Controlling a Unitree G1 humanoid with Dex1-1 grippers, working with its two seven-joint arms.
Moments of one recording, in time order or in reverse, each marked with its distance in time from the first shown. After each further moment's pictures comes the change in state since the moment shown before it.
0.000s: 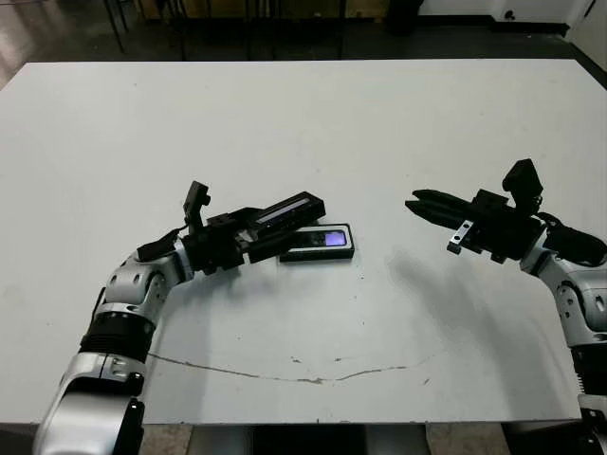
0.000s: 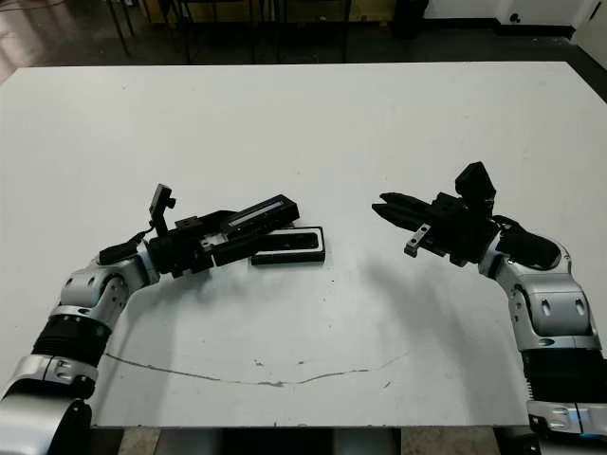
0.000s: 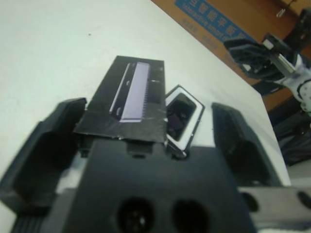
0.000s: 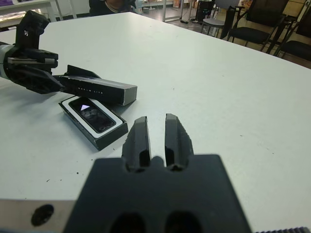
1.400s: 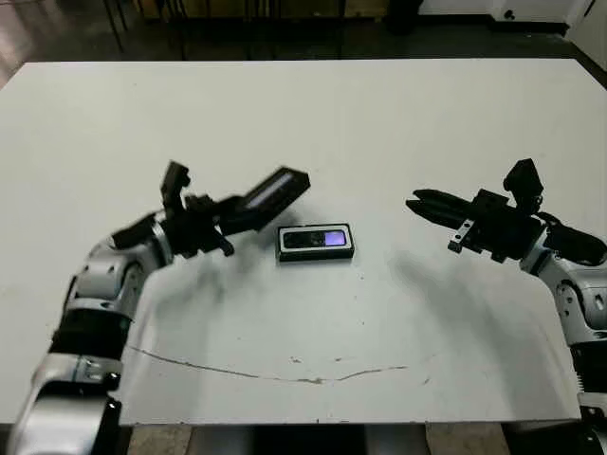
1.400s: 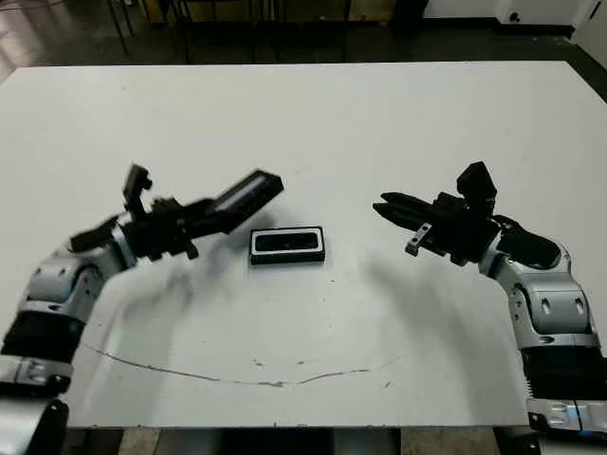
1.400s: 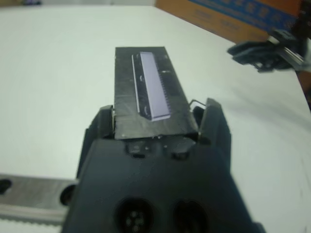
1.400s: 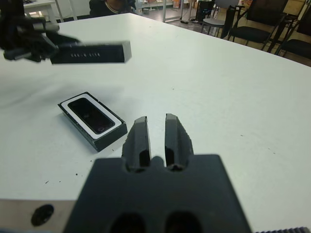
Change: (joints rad) left arm -0.125 0.175 -0.043 -0.030 0.090 -0.136 -0.099; right arm -0.010 0.001 0.000 0.027 0.010 -0.008 0.006
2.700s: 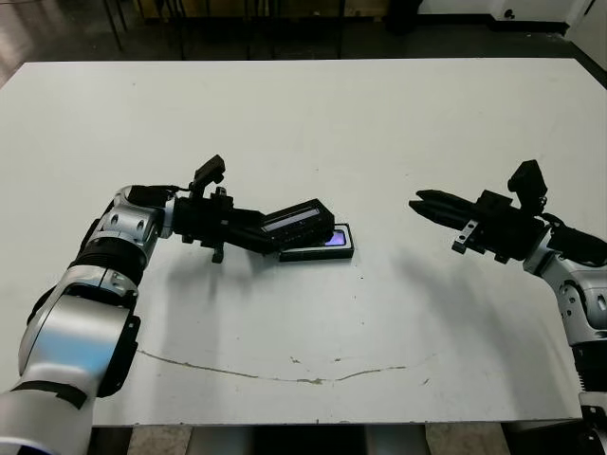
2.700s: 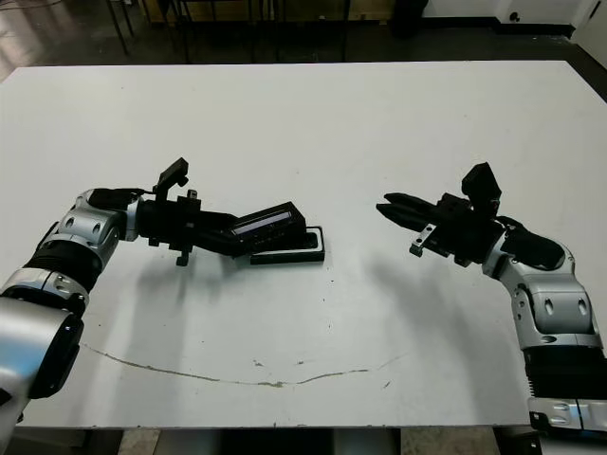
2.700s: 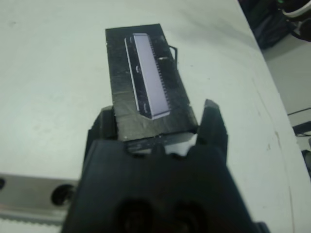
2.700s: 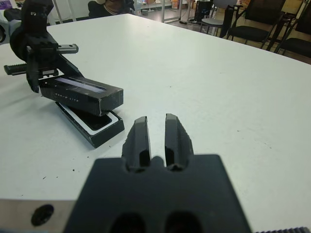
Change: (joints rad) left arm -0.285 -0.069 -0.146 0.602 0.229 -0.257 -0.443; right arm 0.001 -0.001 -0.018 0.038 0.001 -0.028 0.029
